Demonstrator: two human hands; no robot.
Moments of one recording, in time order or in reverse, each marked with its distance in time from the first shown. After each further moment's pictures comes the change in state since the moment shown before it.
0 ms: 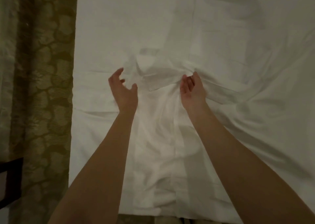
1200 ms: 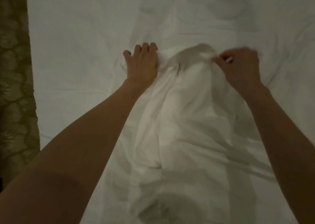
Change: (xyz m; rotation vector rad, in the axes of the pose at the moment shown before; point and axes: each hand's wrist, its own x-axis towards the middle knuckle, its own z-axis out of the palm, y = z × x) left_hand 0.069 0.069 0.131 0.967 -0.371 0.692; right_hand 0.035 -0.164 0.024 -1.975 -0.036 -1.001
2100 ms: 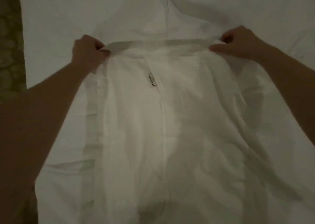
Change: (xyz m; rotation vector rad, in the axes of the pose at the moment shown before) left_hand 0.069 -0.120 -0.049 -0.406 -0.171 -0.326; right_hand 0.122 0.025 -0.022 -0.026 -0.257 -0.098
